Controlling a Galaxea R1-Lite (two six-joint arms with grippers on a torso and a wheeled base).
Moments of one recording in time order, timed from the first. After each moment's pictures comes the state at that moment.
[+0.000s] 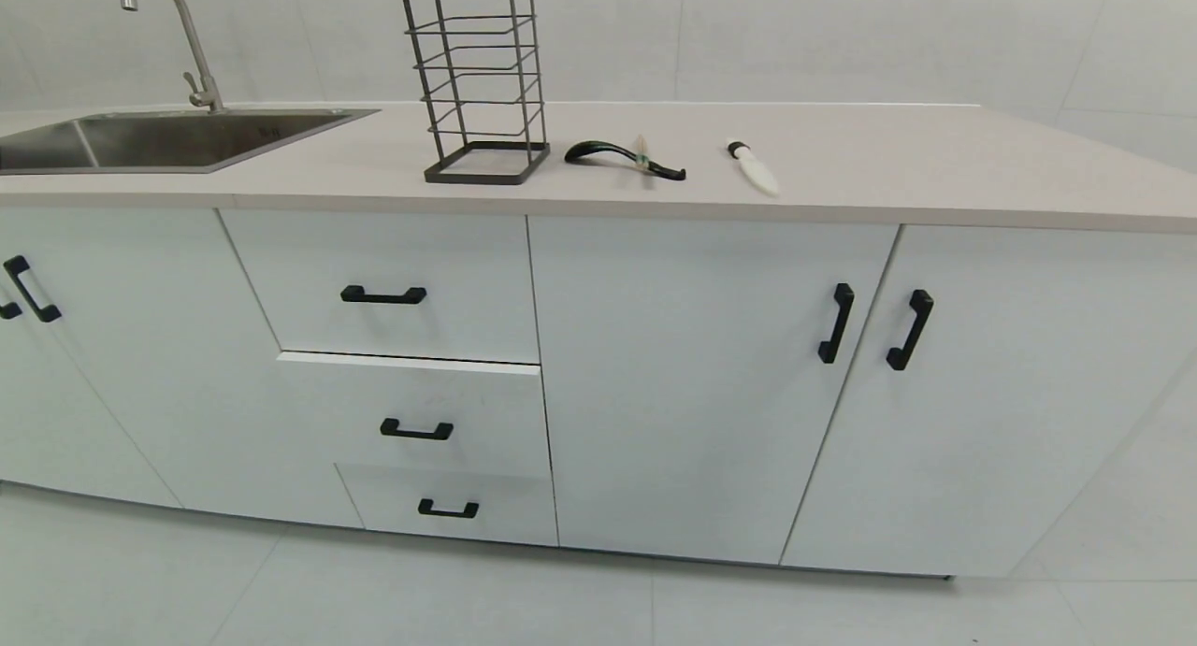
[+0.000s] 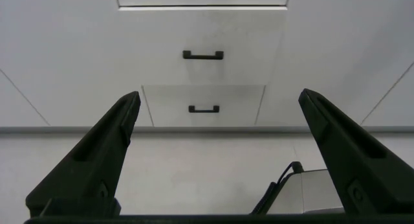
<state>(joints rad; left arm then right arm) -0.07 0.09 0.00 0.00 -0.03 0.01 0.00 0.00 0.00 0.00 -0.02 0.01</state>
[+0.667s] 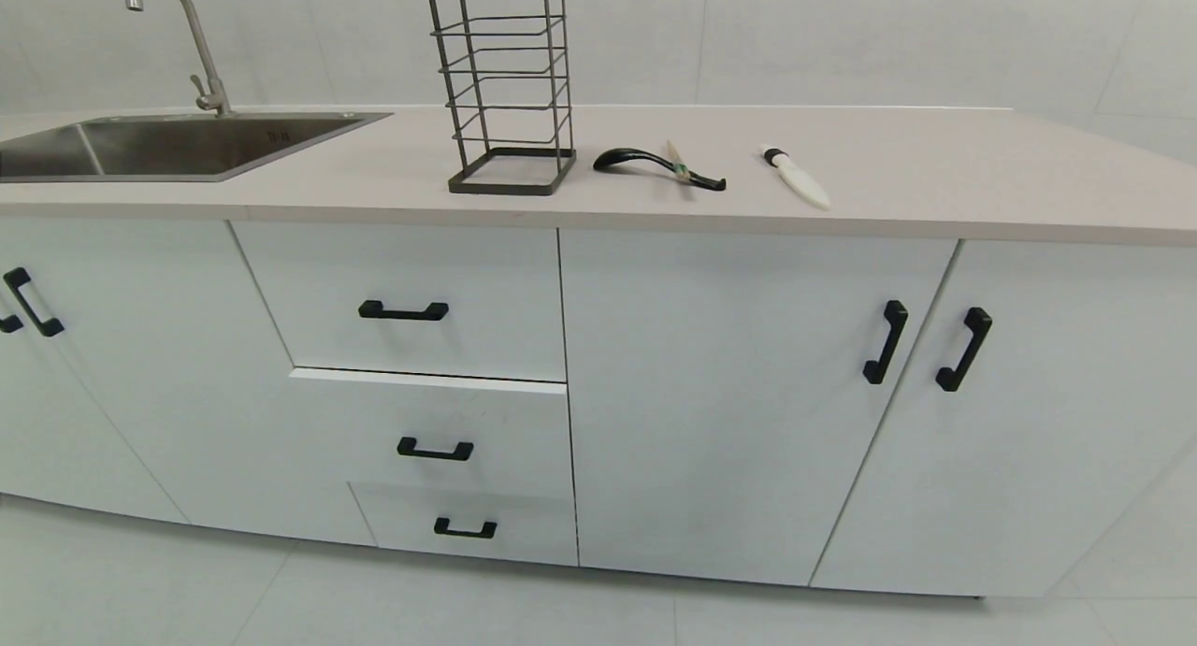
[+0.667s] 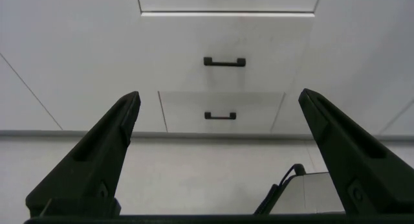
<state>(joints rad) -0.05 0.08 0.00 0.00 -0.03 0.01 0.00 0.00 0.00 0.01 -0.02 0.01</state>
